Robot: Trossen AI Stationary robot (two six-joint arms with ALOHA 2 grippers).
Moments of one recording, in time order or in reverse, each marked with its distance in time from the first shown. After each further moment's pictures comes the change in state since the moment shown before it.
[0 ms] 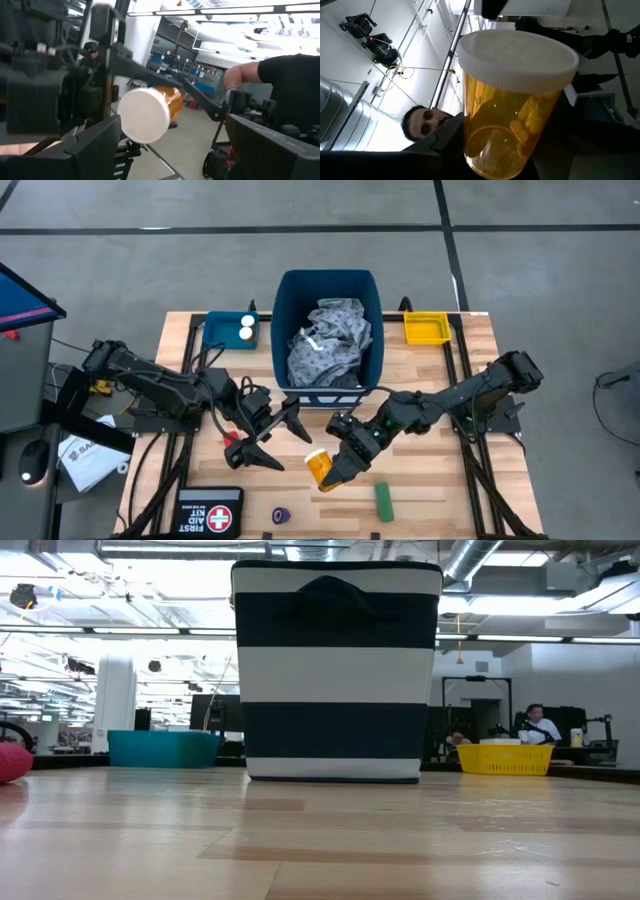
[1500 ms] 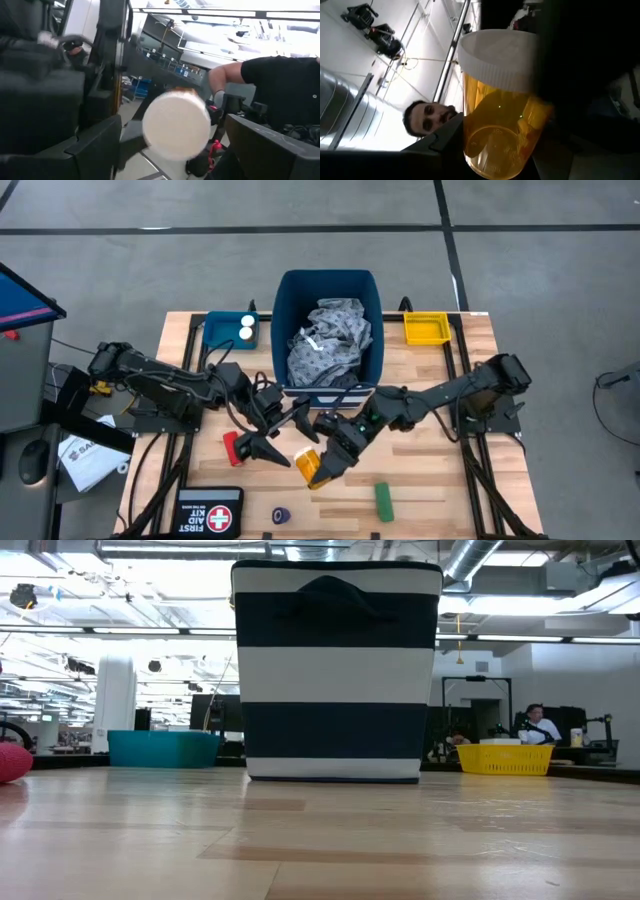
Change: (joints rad) left arm 0.071 0.071 0.004 0.100 0.160 -0.087; right arm -0.053 0.093 0.078 0.053 -0.123 0.039
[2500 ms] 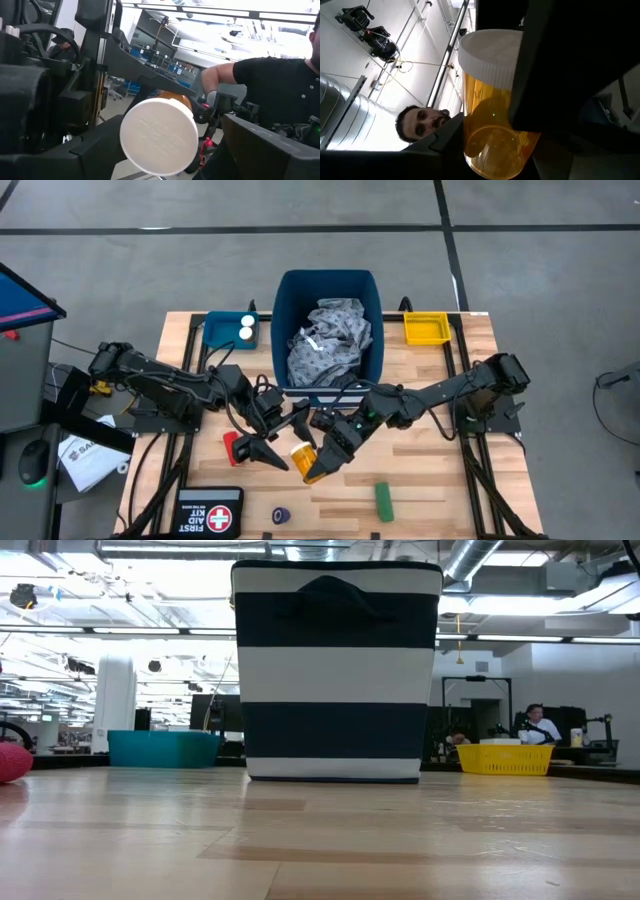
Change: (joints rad) left arm -0.014 0.006 0.000 0.002 0.024 -0.030; right arm -0.025 0.006 -0.001 -0.020 0.013 -0.043
